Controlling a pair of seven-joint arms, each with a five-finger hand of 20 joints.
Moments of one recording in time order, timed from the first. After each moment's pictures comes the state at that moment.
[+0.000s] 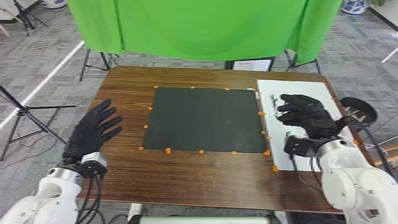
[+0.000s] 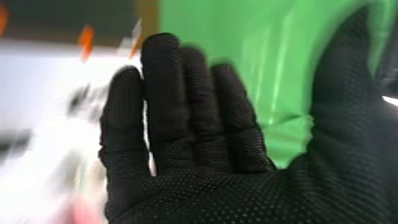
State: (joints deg) left arm 118.9 -54.2 -94.4 -114.1 36.8 3.3 7.3; right arm -107.0 -55.4 88.3 -120.1 -68.5 19.4 19.1
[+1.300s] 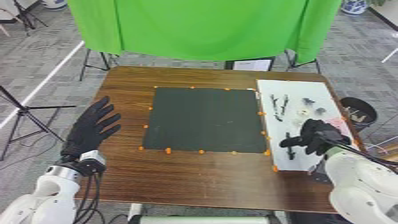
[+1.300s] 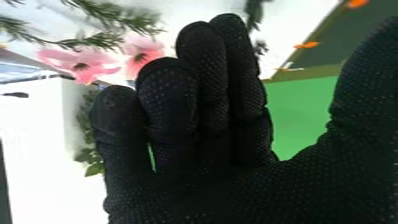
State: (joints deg) left arm 118.8 -53.7 -95.0 -114.5 36.6 3.3 7.3; right arm -109.2 -42.7 84.8 -124.3 -122.5 -16.4 42.3
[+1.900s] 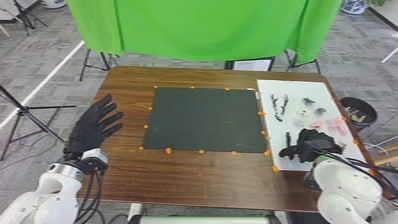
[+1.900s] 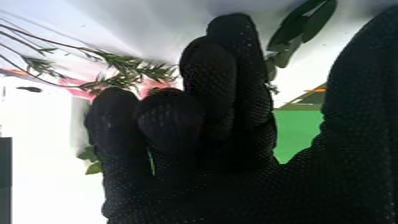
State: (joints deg) left arm 117.5 -53.4 -93.9 -114.1 36.6 3.2 7.2; right arm -106.9 -43.3 77.7 -120.6 -128.0 -15.3 45.4
